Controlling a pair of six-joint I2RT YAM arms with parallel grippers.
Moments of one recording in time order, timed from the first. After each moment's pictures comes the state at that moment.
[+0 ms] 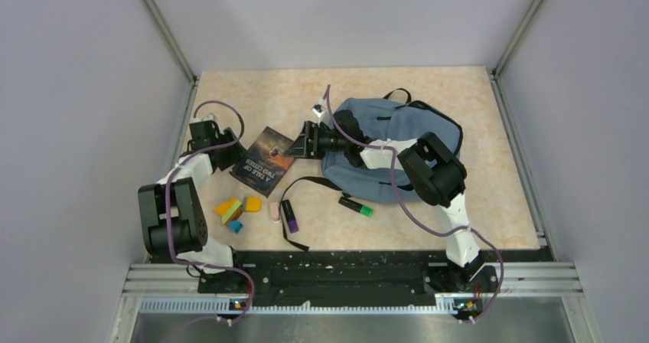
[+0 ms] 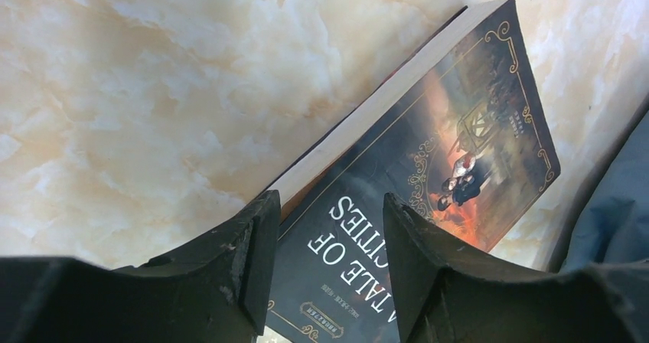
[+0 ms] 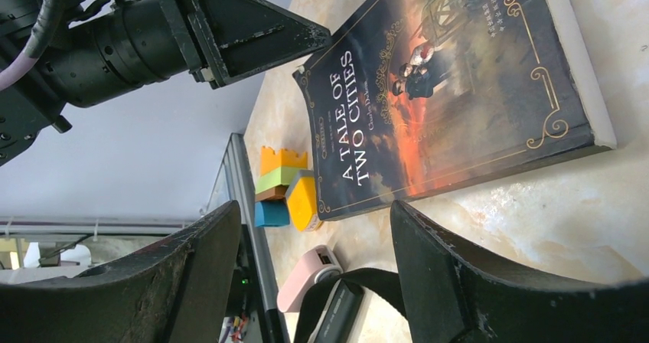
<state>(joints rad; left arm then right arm) 0.19 1.53 0.84 -0.14 0.23 -0.40 0.72 2.18 1.35 0.55 -0.64 0.89</state>
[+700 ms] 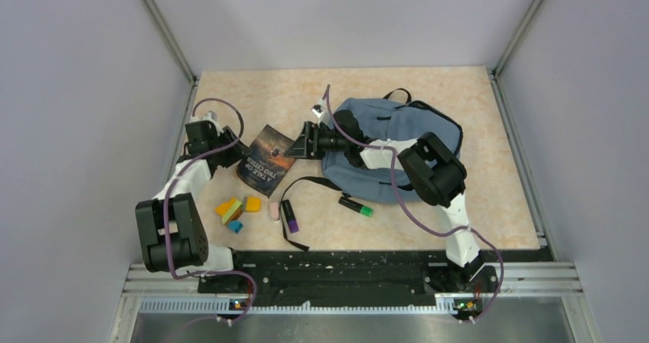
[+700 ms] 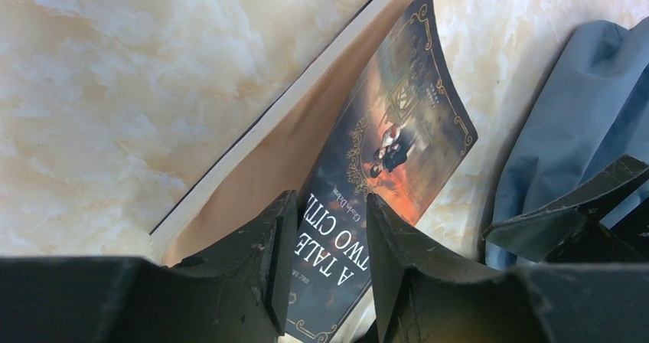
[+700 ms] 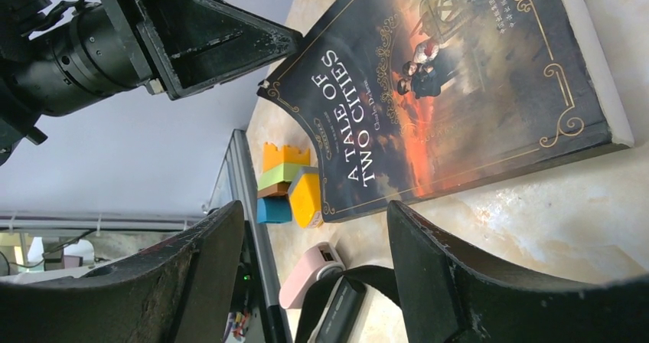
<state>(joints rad) 0.19 1.42 0.81 -0.14 0.35 -0.45 0.72 2.18 1.35 0.55 -0.65 0.89</state>
